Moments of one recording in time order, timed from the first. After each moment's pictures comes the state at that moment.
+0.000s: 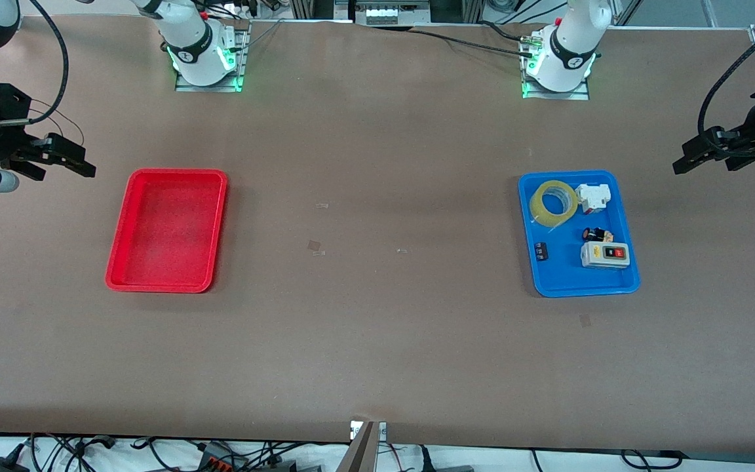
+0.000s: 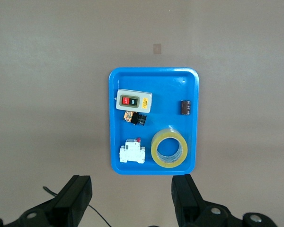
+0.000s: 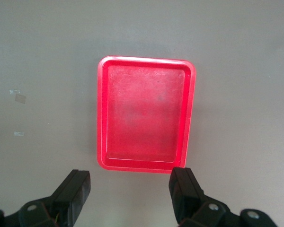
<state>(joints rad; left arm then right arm) 0.05 -0.01 -0.01 -1.63 0.00 1.56 -0.05 -0.03 0.03 0.02 -1.66 0.00 1.62 -0.05</state>
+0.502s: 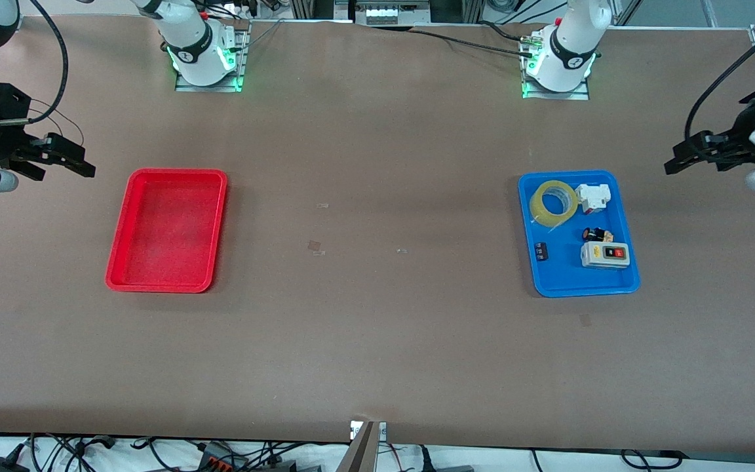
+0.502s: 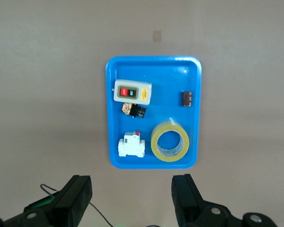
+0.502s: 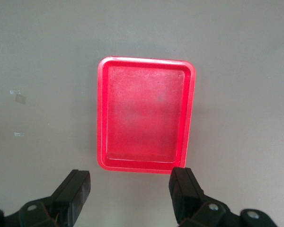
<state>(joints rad) 0.05 0.00 -0.03 -1.72 0.00 1.60 -0.05 -0.03 0.03 0.02 -1.66 0.00 1.62 -0.05</state>
